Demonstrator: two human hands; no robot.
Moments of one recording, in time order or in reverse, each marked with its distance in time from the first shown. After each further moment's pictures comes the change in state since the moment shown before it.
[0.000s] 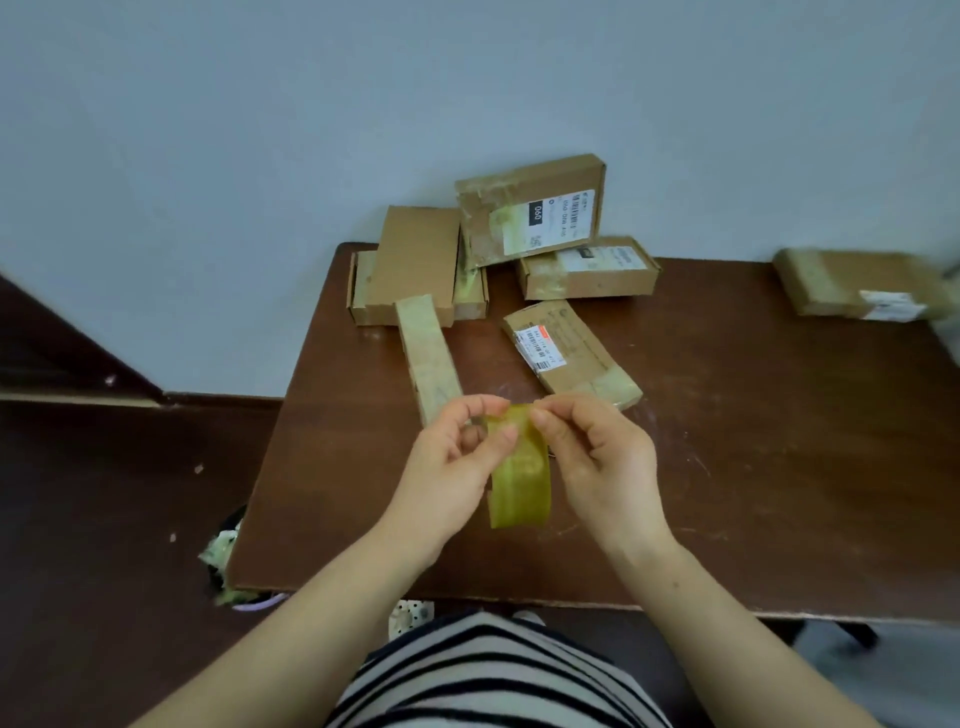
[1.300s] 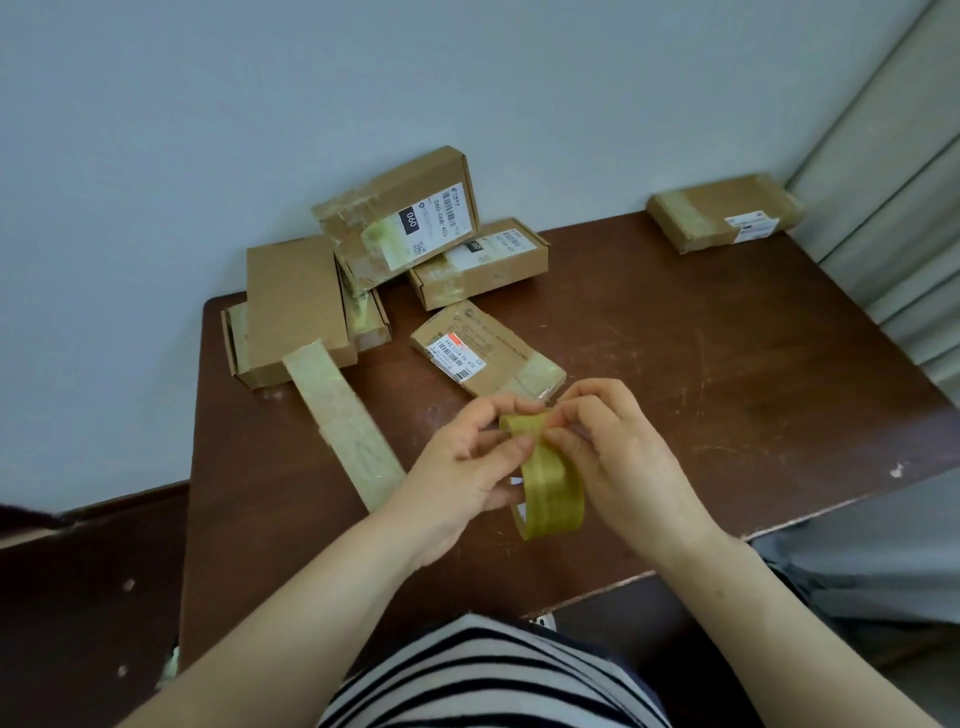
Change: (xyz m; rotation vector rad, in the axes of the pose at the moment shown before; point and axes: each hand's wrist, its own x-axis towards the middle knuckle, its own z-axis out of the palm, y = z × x) left_hand 0.047 0.012 0.040 -0.053 -0.521 -0.230; right_hand 0.000 0.003 -0.055 -0.364 -0.036 0.201
